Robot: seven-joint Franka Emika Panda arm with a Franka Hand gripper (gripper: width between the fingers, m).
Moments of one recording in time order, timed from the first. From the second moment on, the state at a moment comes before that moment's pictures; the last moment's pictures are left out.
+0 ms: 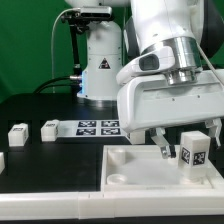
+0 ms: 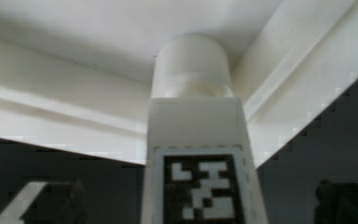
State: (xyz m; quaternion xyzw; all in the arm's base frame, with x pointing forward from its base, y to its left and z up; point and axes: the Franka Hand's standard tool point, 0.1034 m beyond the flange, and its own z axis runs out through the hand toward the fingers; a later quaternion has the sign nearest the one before) arm 0.615 0.115 0.069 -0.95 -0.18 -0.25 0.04
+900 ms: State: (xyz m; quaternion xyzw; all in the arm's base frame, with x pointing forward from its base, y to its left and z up) arm 0.616 0.113 0.074 -0.99 -0.13 -0.03 0.07
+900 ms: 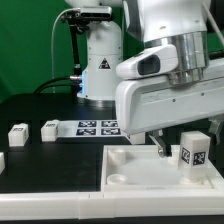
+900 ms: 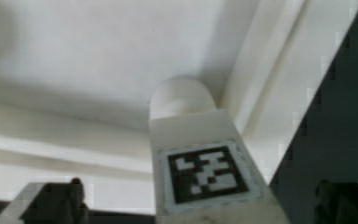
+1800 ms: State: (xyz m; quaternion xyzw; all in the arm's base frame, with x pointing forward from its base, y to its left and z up) arm 0.621 0.117 0.075 -0.99 -0.14 0.04 0.08
